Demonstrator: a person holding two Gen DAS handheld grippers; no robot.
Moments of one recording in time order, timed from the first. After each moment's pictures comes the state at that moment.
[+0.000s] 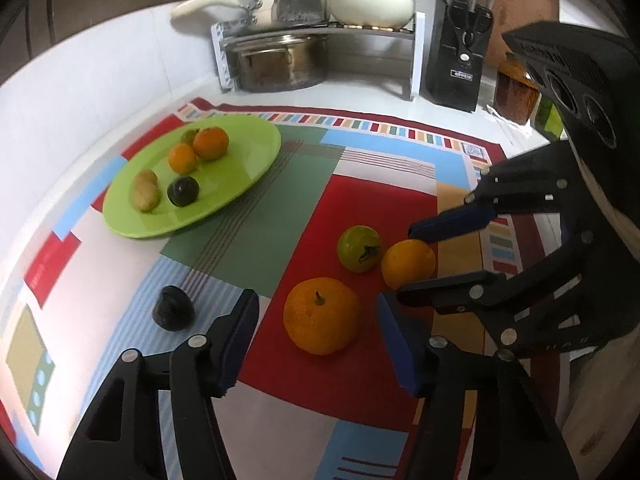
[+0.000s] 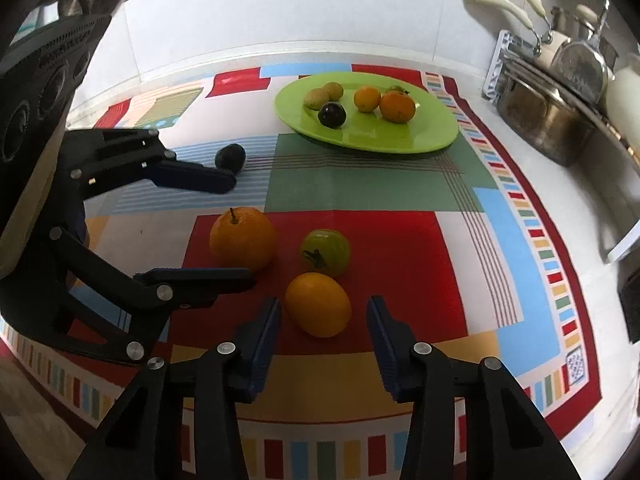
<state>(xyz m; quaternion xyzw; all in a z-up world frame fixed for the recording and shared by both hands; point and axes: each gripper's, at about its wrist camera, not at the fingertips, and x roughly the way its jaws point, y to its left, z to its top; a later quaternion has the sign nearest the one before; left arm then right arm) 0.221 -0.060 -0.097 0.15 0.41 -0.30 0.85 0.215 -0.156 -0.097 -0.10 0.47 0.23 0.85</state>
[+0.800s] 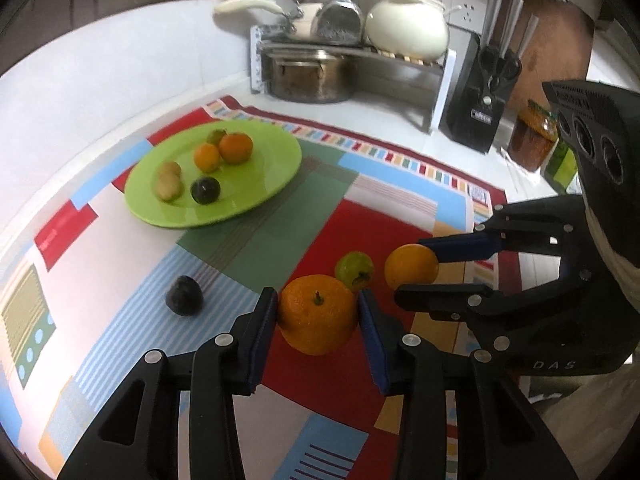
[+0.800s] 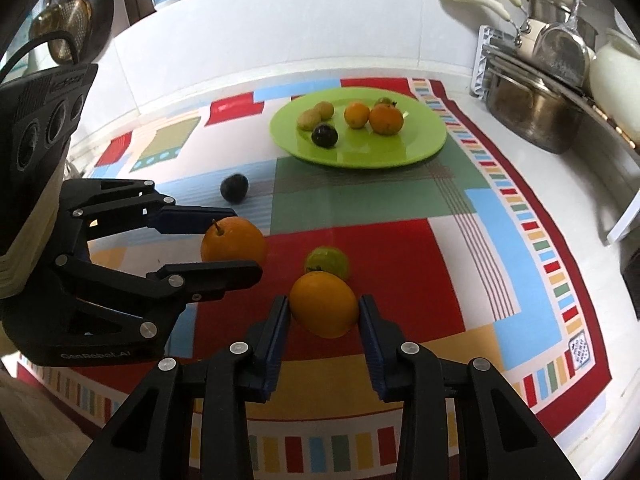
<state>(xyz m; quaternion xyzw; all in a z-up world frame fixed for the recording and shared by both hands) 0.214 -0.051 -0.068 0.08 0.42 -0.26 0.87 0.211 -0.165 -0.076 -0.05 0.45 0.23 0.86</state>
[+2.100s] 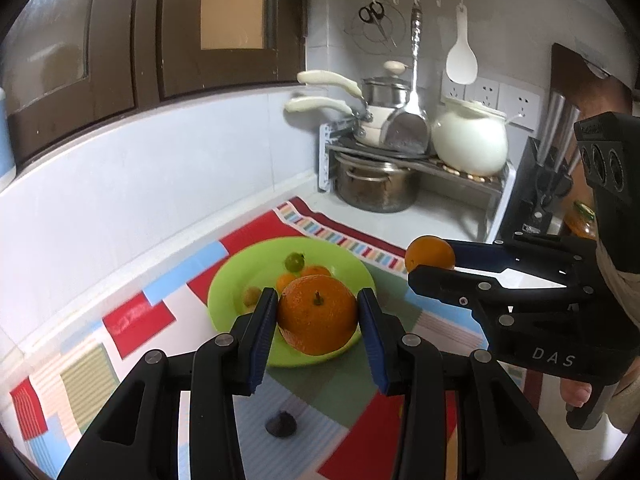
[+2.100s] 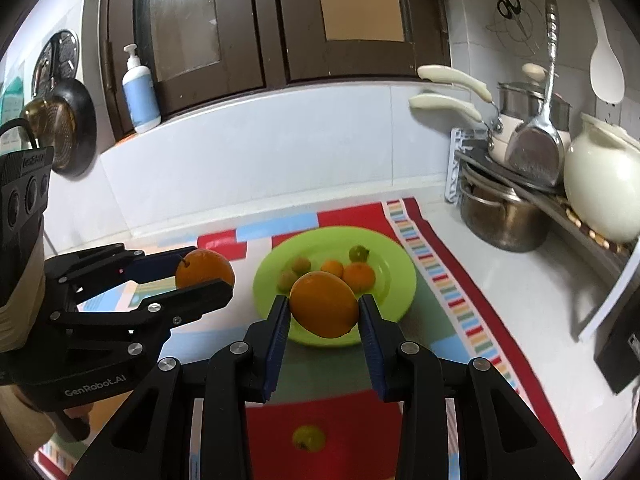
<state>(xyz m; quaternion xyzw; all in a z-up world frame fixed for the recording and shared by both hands) 0.277 -0.029 0.017 0.05 0.31 -0.18 0.93 0.281 -0.165 0.015 0.00 0.32 0.21 0.93</state>
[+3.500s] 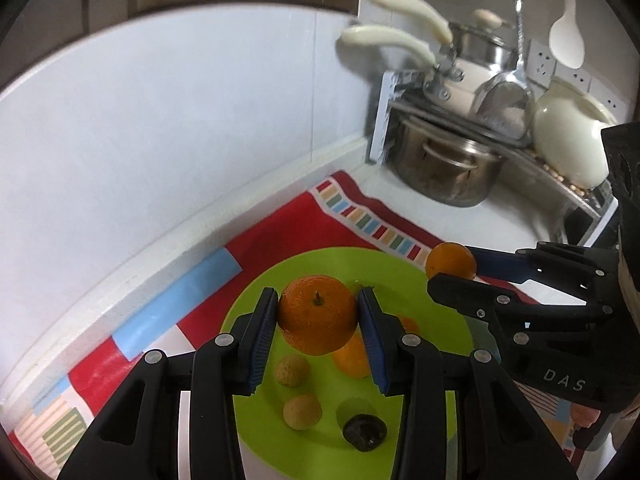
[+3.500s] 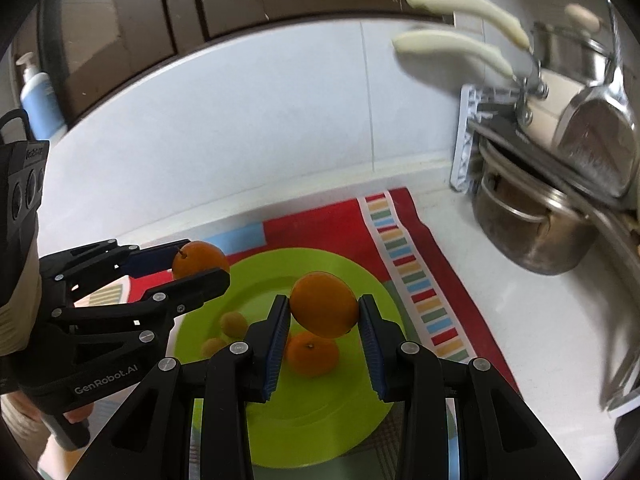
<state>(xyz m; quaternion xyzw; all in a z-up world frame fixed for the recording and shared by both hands) 0.452 -0.023 -0.049 0.04 0.41 -0.15 0.90 0.450 -0.156 -0.041 0.02 0.41 0.18 0.90</state>
